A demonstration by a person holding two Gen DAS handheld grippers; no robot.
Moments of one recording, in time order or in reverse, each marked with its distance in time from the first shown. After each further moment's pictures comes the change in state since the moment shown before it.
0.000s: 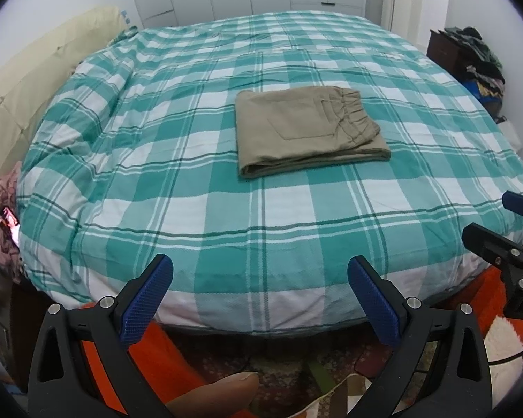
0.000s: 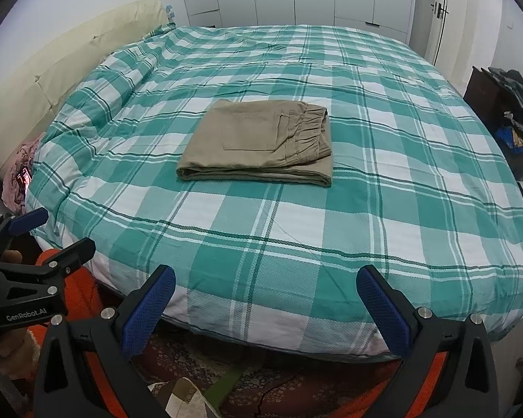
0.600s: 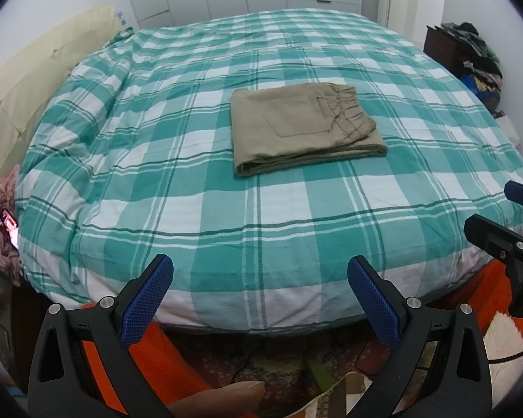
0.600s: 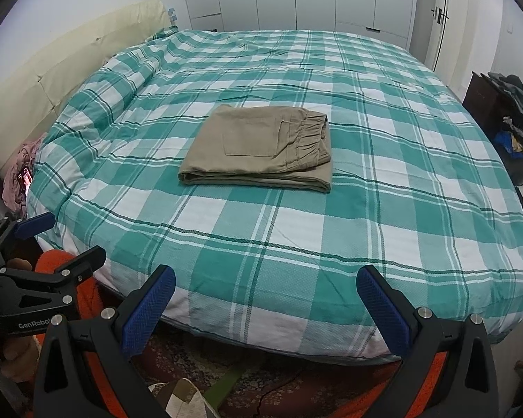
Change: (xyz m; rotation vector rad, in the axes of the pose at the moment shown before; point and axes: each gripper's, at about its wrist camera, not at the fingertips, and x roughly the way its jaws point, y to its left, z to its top) left arm 0.001 -0.004 -0.002 0.013 0.005 -0.004; right arm -0.006 0.002 0.002 -0.011 -0.017 -0.006
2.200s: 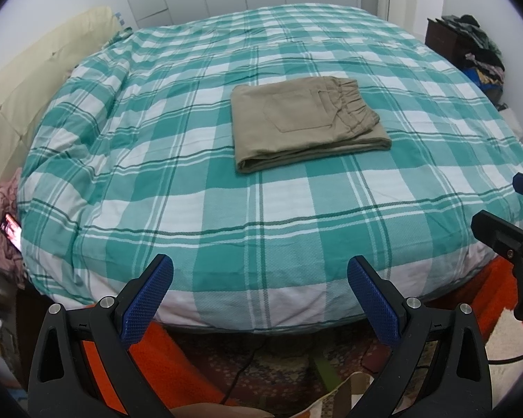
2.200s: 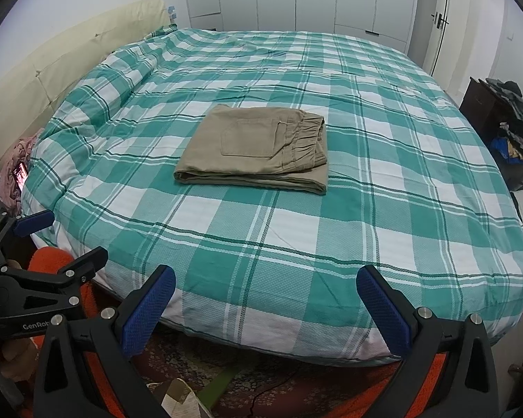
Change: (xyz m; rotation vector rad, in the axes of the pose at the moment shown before) left arm 0.007 0.005 -0.001 0.027 0.012 0.014; right arm 0.000 -0.001 0.002 -0.017 0.000 -0.022
